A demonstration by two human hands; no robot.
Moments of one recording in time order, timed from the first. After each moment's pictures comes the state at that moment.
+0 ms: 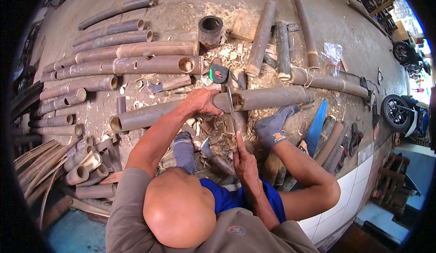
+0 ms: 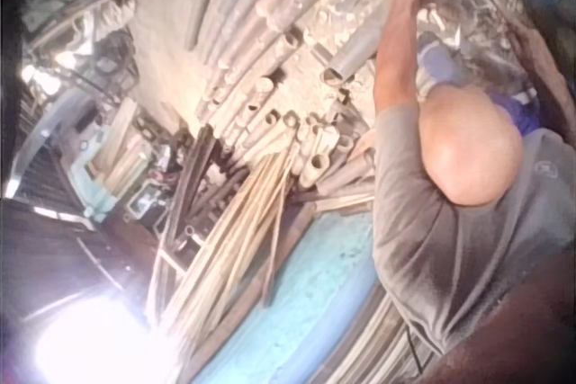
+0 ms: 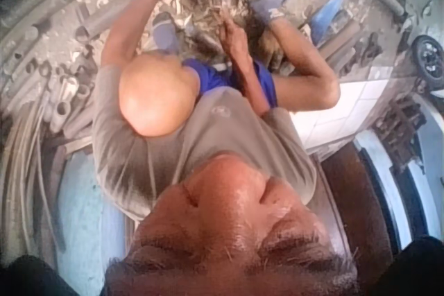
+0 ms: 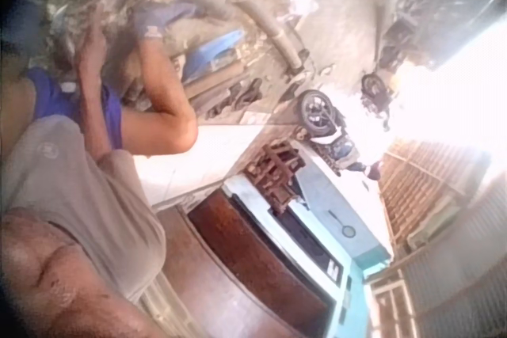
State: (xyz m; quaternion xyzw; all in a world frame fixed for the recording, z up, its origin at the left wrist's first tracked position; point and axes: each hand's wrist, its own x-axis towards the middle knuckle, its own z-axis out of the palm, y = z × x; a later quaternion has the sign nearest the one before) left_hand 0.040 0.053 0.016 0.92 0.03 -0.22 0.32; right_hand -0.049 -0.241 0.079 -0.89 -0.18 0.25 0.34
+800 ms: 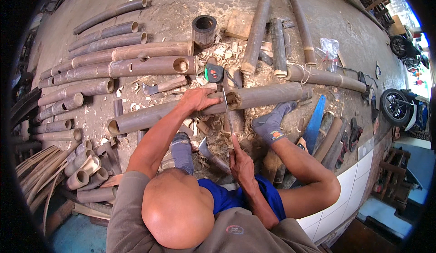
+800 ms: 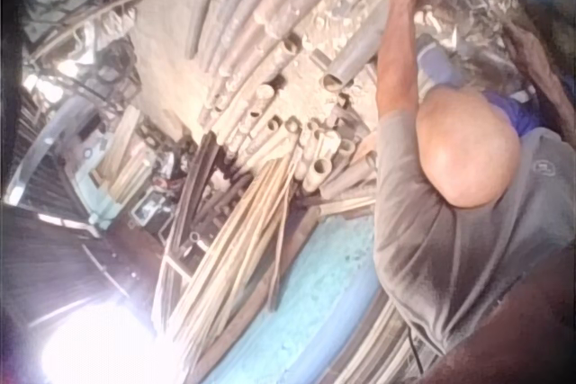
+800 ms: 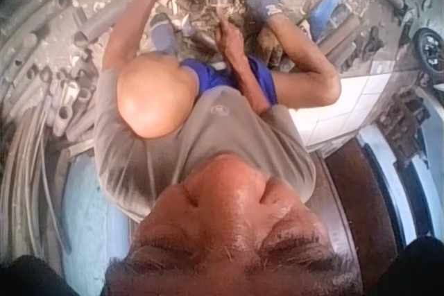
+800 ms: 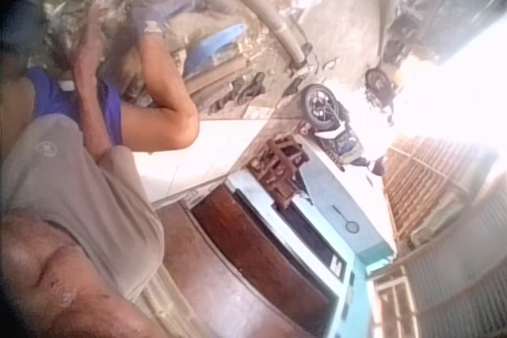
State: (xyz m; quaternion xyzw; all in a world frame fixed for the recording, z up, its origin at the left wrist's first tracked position) left_hand 0.043 0.049 0.003 0.92 0.10 -0.21 0.32; right_hand -0.061 -0.248 0.059 -0.90 -0.21 0.21 0.33
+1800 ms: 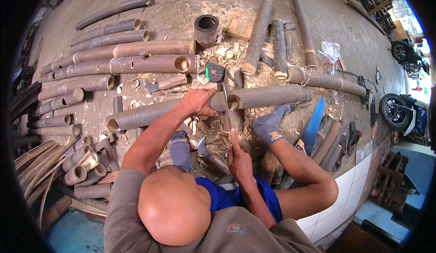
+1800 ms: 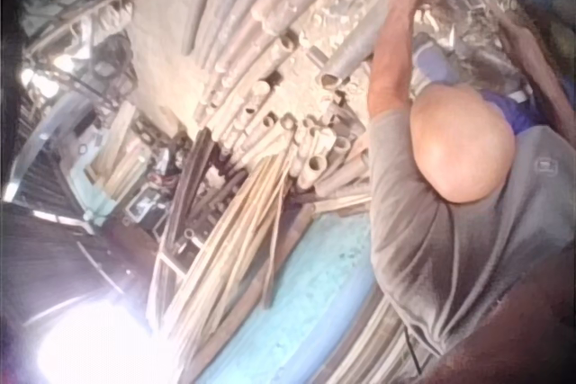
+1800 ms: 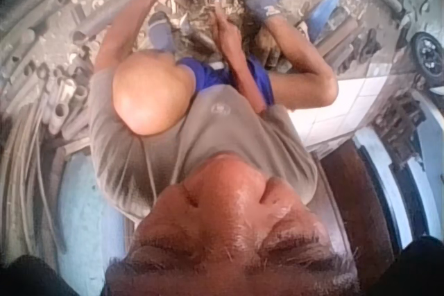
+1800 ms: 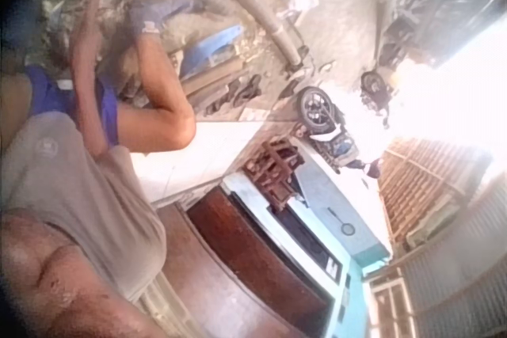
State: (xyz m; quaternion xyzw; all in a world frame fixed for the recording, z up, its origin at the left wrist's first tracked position) left_hand 0.032 0.045 0.013 0.96 -0.02 -0.18 0.23; right_hand -0.048 -0.235 0.063 -0.90 -0.20 0.23 0.30
